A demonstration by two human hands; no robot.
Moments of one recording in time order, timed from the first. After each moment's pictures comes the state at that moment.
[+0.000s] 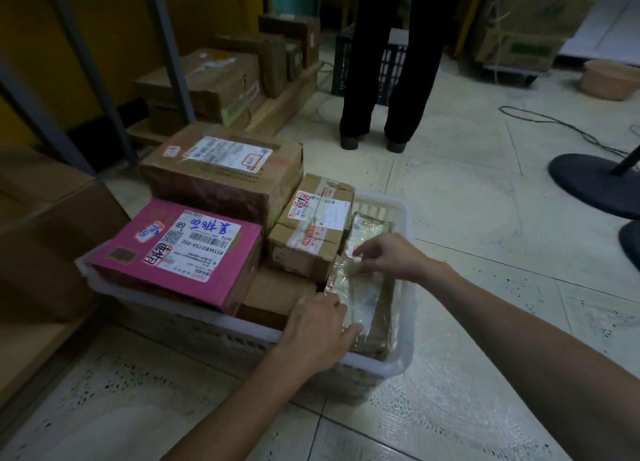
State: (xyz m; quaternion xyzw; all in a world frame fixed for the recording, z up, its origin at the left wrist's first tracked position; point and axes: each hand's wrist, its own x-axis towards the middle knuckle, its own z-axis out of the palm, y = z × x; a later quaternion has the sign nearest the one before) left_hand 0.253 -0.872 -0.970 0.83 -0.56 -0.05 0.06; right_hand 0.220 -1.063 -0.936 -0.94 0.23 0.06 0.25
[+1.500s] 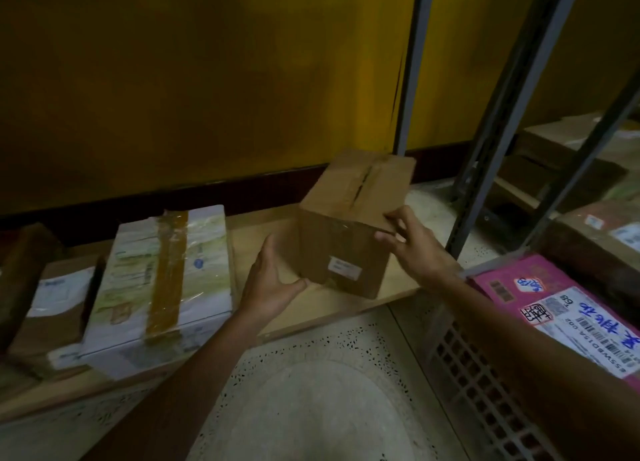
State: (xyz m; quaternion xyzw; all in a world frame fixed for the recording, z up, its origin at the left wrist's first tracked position) left_hand 0.390 -0.448 -0.948 0.87 0.15 0.09 0.46; right_hand 0.470 -0.670 -0.903 -0.84 -0.15 -0.01 0.52
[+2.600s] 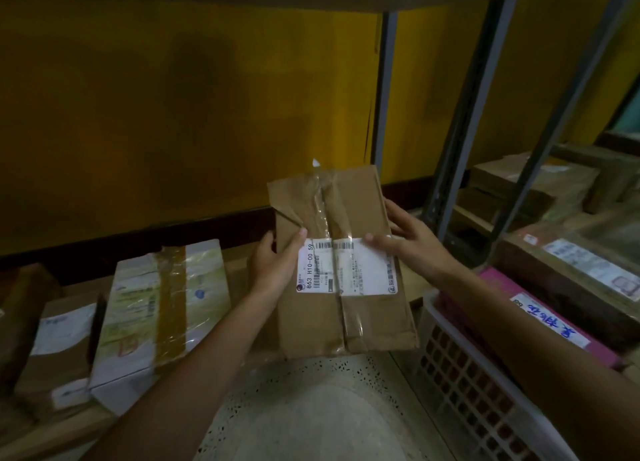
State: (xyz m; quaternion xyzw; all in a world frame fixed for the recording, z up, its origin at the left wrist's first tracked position) left_hand 0.388 -0.471 -0.853 0.74 0.18 0.16 0.63; right_hand 0.420 -0.681 -0.817 -0.80 -0.19 0.04 0.57
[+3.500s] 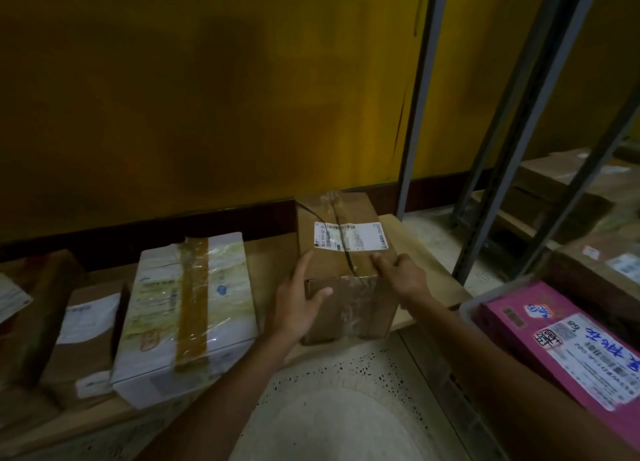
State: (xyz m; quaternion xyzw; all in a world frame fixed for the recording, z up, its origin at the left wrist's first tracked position) left_hand 0.378 -0.449 -0.913 0.87 0.08 0.09 0.48; right_hand 0.452 -0.615 -0.891 -0.87 0.07 0.08 0.47
